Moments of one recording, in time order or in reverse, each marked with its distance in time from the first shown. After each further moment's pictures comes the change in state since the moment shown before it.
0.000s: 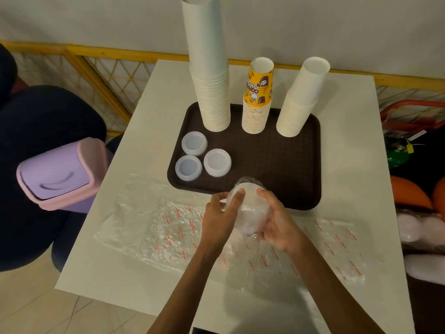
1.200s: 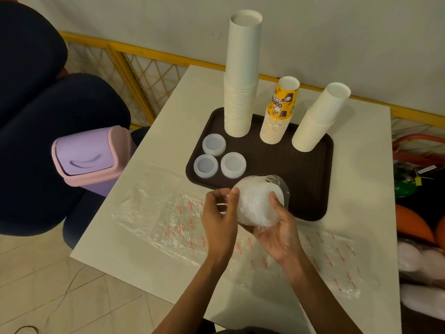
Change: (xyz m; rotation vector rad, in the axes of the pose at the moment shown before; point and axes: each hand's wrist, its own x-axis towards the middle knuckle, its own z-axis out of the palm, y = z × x) left_hand -0.041 0.000 -0.010 -0.377 0.439 0.295; right_hand -0.032 0.016 0.032 0.275 -0.267 -0.206
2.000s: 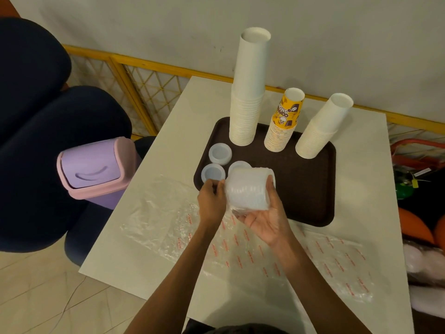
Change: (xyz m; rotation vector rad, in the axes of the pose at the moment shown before) left_hand 0.090 -0.011 -0.020 0.313 -0.163 0.069; right_hand 0.036 0.012 0.046 0.010 -0.081 0.003
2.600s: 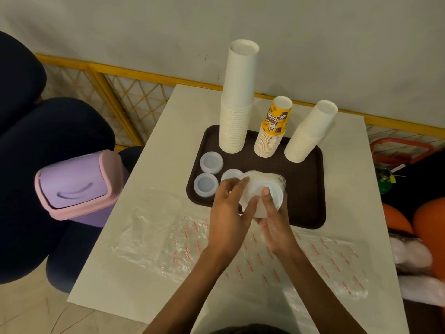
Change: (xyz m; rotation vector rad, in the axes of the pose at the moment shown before) left_hand -0.036 0.047 -0.012 0.182 -0.108 0.549; right_hand -0.002 -0.001 0.000 -0.401 0.253 -0.398
